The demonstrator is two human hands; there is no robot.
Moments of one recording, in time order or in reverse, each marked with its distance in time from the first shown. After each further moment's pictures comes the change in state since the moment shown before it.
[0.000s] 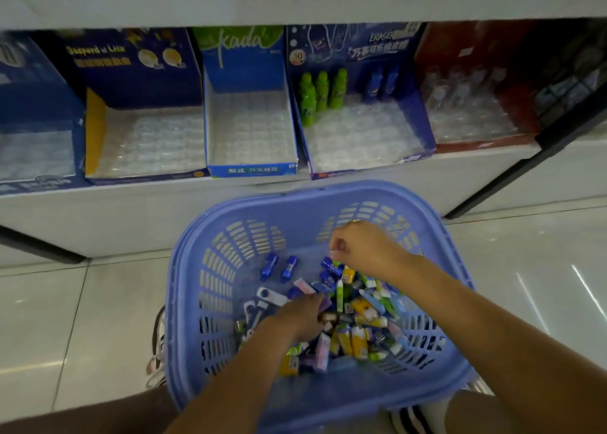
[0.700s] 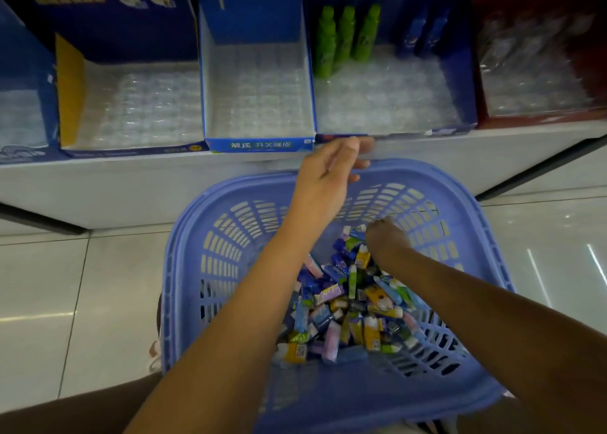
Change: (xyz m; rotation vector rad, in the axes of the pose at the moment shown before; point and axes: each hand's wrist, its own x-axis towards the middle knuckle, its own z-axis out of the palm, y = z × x) left_hand -0.027 0.070 -0.138 -1.045 0.801 0.517; right_hand 0.072 0.072 0.102 -0.436 -0.276 0.343
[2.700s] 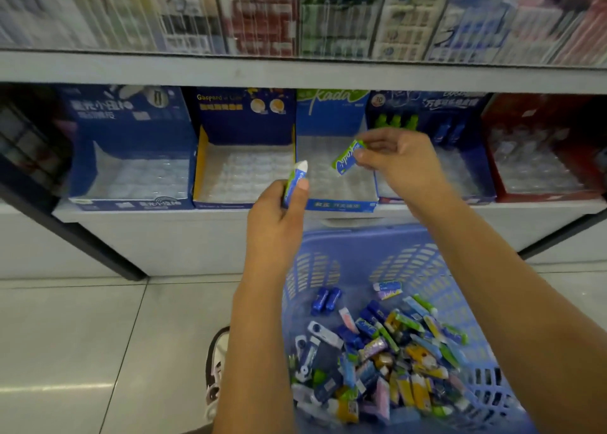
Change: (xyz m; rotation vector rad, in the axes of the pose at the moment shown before) left_hand -0.052 0.060 -0.135 0.357 0.397 0.128; right_hand -0.134 -0.054 -0.262 1.538 0.744 -0.438
